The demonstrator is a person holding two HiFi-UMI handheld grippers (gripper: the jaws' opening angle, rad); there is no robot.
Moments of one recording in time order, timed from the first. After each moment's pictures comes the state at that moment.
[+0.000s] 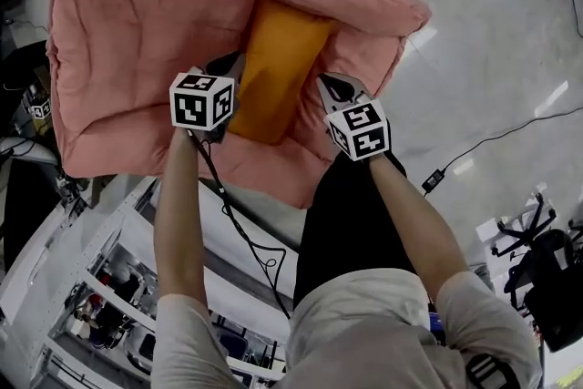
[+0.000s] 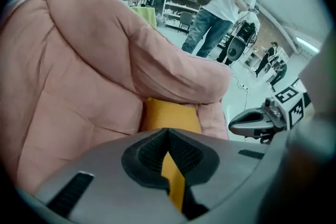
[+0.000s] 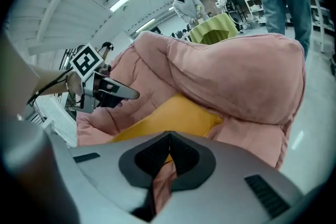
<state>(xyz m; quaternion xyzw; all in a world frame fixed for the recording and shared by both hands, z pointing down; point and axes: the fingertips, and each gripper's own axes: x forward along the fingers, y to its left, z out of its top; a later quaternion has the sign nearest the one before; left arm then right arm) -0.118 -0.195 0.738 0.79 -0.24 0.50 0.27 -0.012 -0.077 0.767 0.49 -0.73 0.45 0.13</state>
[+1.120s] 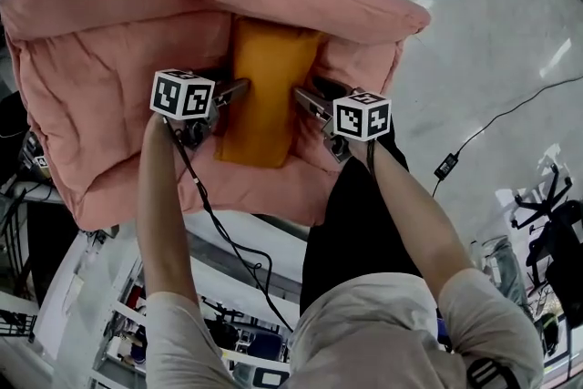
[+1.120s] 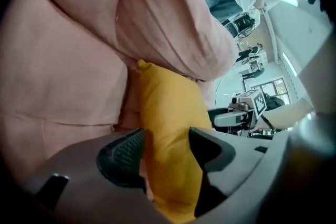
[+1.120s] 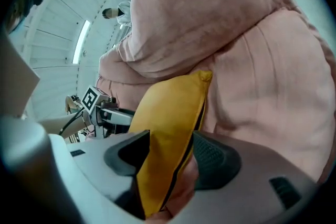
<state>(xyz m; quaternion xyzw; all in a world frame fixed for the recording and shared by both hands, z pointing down) -0.121 -0.192 0.826 0.71 -0.05 0.58 0.40 -0.029 -0.091 0.850 0.43 -0.61 0.67 -0.08</state>
